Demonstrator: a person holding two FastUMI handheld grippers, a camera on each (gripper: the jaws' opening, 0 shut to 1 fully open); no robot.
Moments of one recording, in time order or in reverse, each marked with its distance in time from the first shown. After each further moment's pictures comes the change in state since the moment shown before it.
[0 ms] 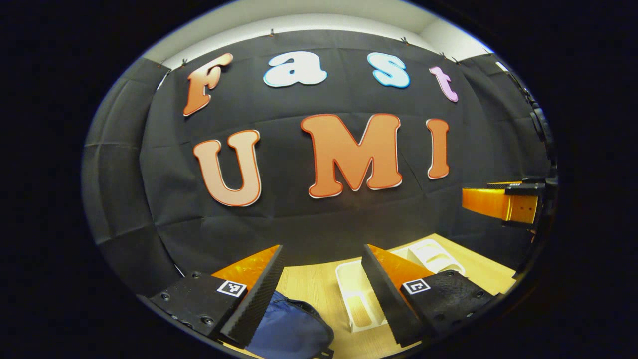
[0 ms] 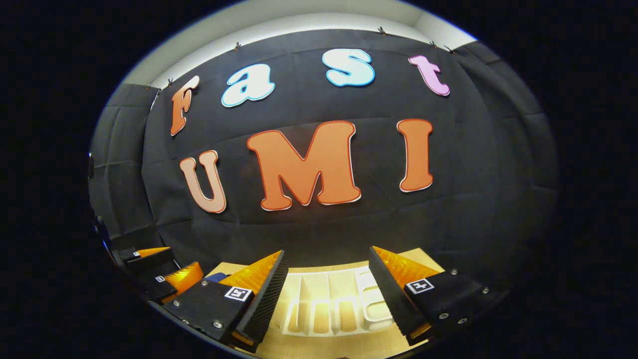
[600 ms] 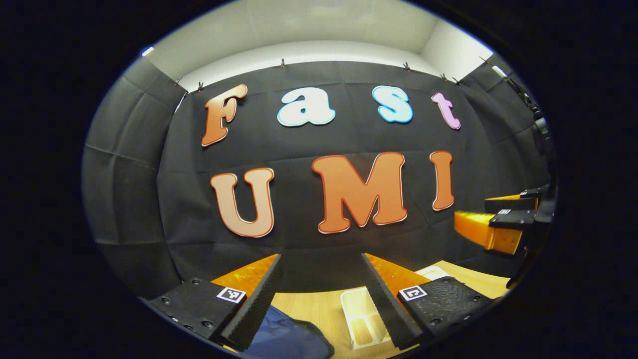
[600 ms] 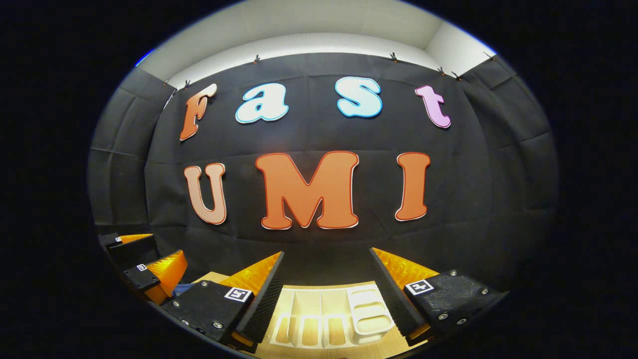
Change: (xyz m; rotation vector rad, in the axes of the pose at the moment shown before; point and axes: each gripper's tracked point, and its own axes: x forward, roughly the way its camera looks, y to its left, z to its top) left arm -0.038 -0.006 0.049 0.014 -0.217 0.043; right arm -0.015 0.018 0.015 -0.076 -0.136 -0.003
